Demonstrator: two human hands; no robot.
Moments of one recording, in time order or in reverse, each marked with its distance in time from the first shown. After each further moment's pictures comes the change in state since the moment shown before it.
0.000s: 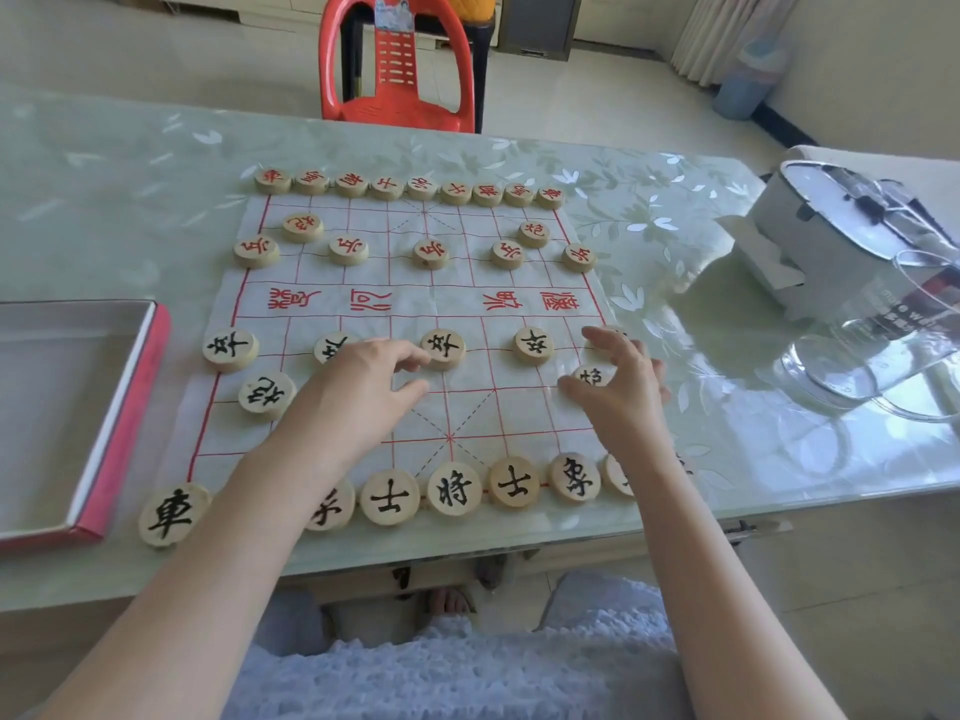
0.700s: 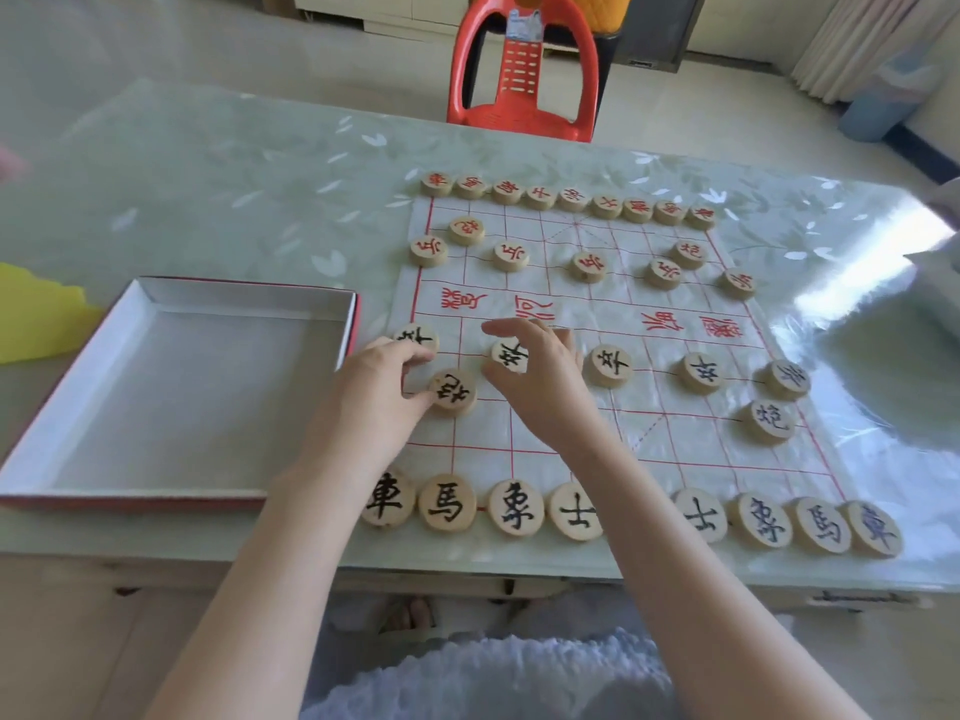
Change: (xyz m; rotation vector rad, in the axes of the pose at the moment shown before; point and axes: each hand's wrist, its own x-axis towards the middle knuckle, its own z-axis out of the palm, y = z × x) left_hand -0.030 -0.126 -0.046 -0.126 0.274 -0.182; right_hand -0.038 -0.137 0.148 -0.032 -0.365 -0.331
